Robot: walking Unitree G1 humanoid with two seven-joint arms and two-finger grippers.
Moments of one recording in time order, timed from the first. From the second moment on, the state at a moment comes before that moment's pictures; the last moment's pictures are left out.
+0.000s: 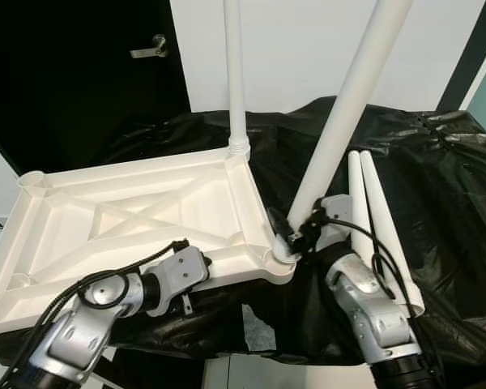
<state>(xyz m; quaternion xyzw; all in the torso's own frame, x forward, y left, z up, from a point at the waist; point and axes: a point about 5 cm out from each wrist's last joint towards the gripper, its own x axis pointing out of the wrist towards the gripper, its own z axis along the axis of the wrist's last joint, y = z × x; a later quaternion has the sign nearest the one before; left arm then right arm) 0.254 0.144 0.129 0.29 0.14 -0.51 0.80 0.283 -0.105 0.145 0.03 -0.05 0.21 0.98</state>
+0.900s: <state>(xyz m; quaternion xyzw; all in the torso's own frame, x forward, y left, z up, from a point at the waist) 0.277 0.102 0.122 0.32 0.14 -0.51 0.79 0.285 -0.096 0.156 0.02 -0.06 0.22 0.97</state>
